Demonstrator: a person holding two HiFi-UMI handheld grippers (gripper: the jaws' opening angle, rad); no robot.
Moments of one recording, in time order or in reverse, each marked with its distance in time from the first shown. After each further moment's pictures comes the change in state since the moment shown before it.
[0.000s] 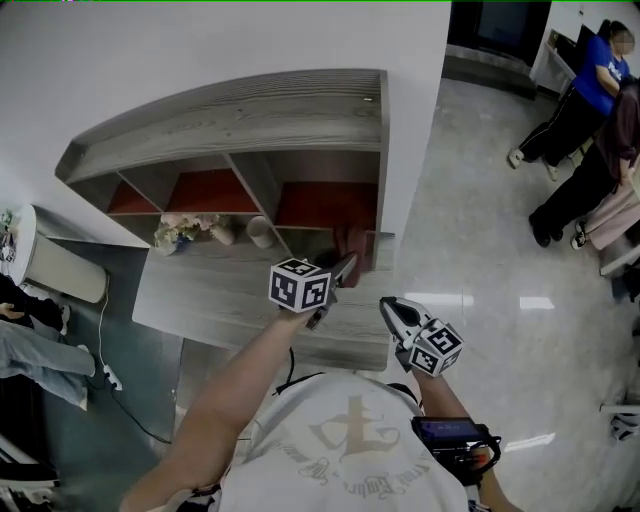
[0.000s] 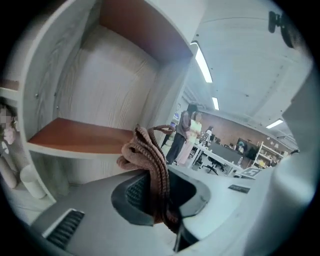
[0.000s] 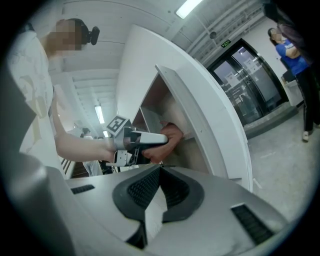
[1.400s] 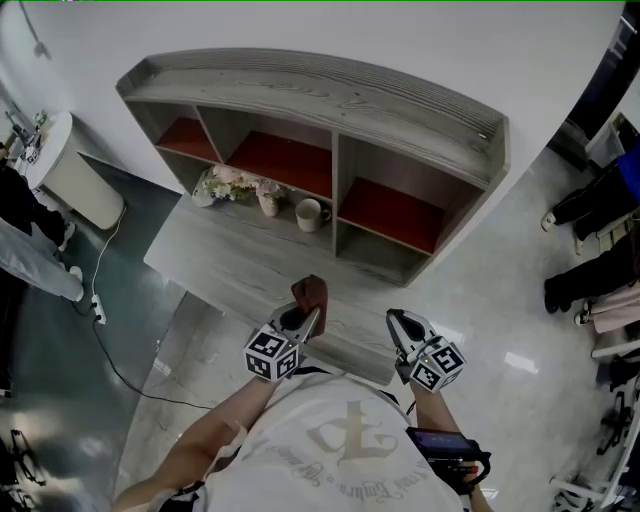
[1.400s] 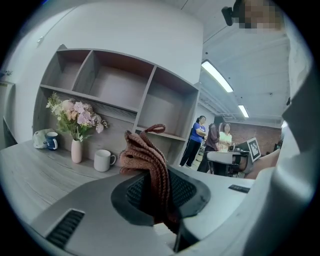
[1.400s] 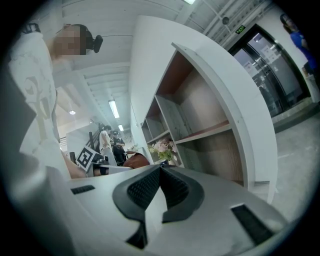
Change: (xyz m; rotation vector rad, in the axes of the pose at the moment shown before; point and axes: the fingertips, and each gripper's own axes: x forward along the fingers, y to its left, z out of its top) left arm -0.182 0.053 -0.123 -0.069 -0.260 0.385; right arm 0.061 0.053 -0.008 -0.051 0.085 0.174
